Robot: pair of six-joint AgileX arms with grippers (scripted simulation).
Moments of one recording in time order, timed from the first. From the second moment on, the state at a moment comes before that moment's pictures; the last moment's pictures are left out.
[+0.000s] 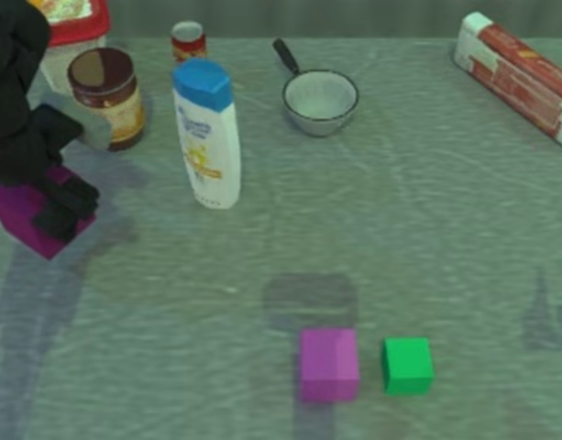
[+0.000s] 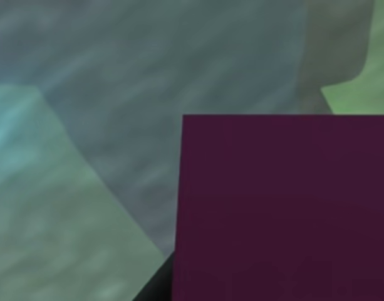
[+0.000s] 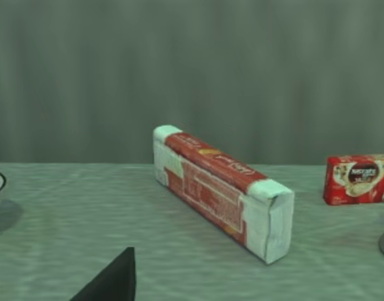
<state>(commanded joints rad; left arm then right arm) -0.10 1.98 1.46 -1.06 0.00 0.55 0.01 0.00 0.00 0.00 0.00 0.00</state>
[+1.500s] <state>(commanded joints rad) -0.73 1.72 1.21 -1.07 0.00 -0.72 0.01 0.00 0.00 0.00 0.00 0.00</state>
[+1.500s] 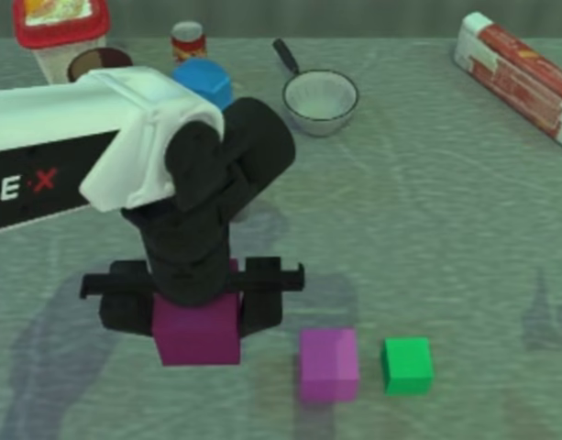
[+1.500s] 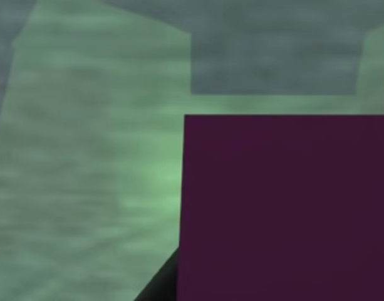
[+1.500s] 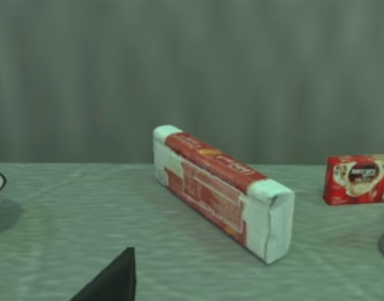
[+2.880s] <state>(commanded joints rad) -0.72 1.83 1.05 -0.79 0.00 -0.71 0.01 0.00 0.00 0.00 0.00 0.00</state>
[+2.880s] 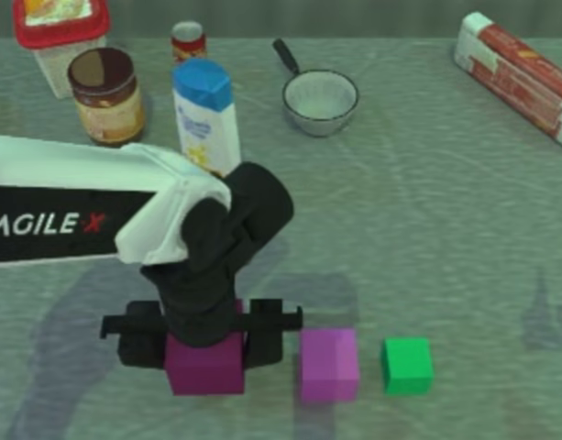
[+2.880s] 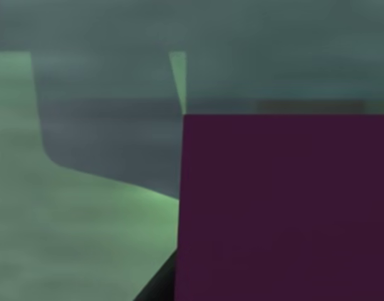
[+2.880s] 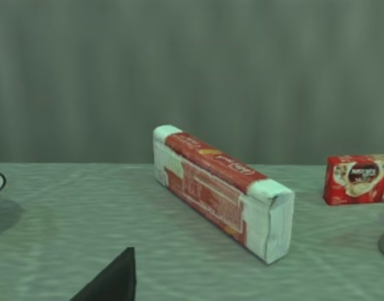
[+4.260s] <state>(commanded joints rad) -0.71 1.76 1.18 -1.00 0.00 -0.72 0.01 0.00 0.00 0.00 0.00 0.00</state>
